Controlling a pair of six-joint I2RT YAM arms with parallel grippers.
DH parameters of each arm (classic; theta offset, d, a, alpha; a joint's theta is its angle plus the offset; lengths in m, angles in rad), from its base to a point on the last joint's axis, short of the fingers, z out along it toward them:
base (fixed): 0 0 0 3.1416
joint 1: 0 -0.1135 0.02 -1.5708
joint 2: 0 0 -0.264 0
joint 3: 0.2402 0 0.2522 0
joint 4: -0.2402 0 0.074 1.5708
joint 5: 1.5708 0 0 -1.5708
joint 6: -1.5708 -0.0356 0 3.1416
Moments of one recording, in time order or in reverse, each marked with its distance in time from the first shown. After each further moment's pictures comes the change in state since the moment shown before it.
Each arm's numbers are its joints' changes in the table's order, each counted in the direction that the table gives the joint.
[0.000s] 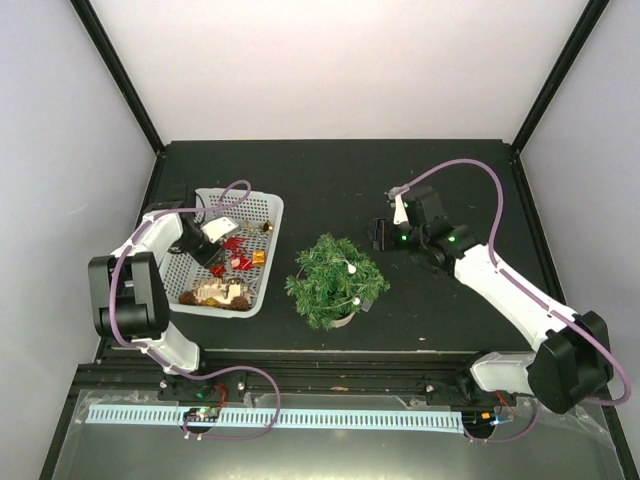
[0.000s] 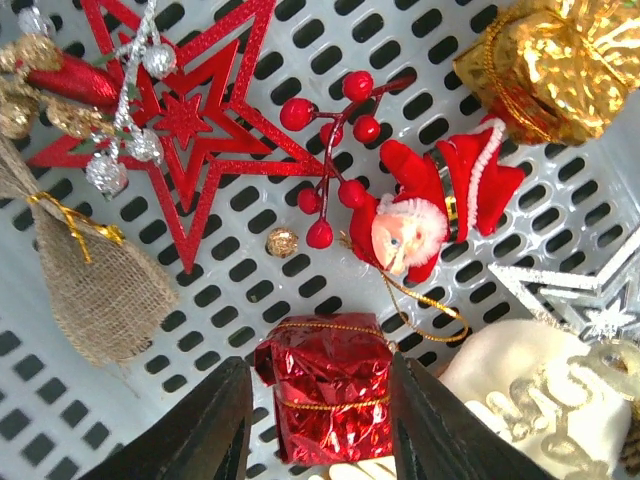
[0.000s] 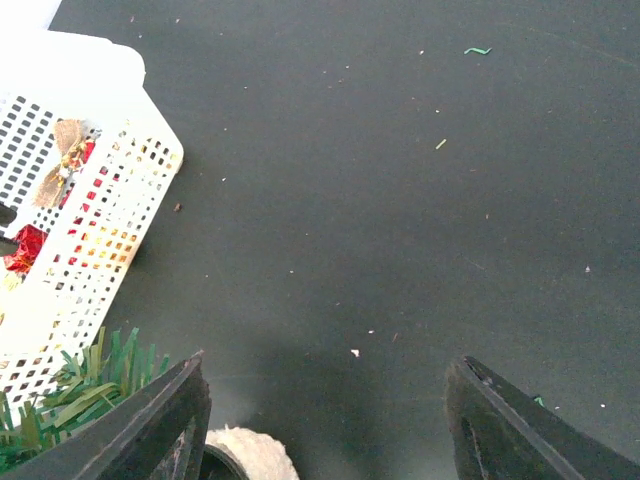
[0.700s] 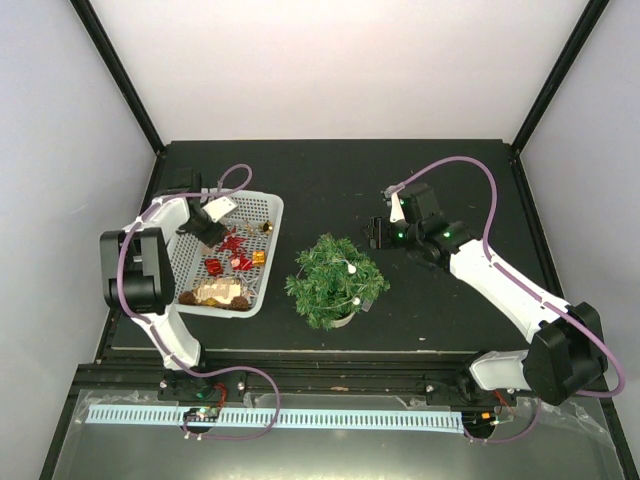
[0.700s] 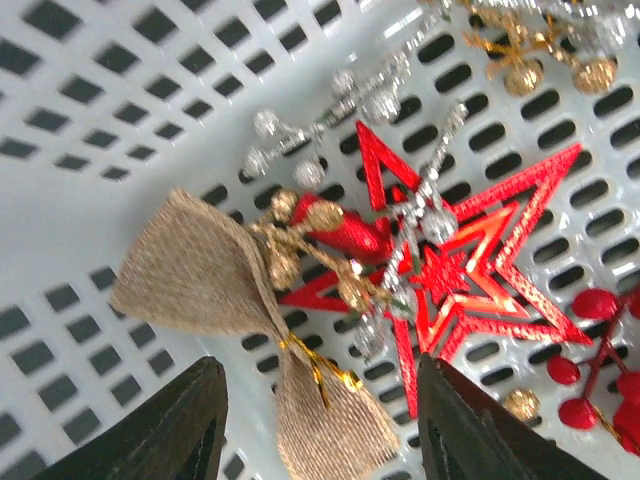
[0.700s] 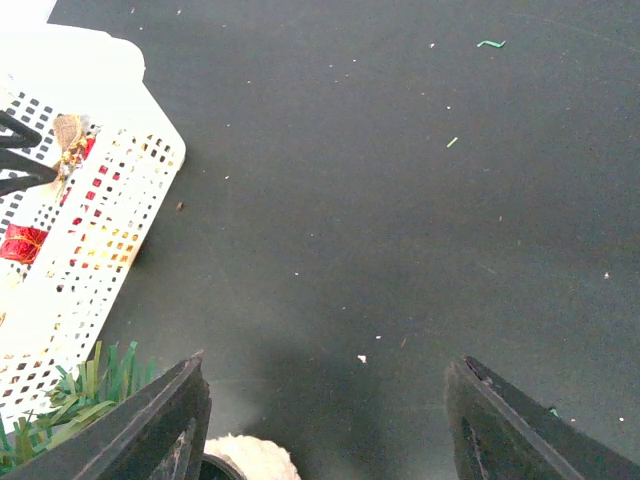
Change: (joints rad) left arm 0.023 -0.178 0.128 0.188 -0.129 0.061; right arm 0.000 -0.053 0.026 0.009 -0.018 0.000
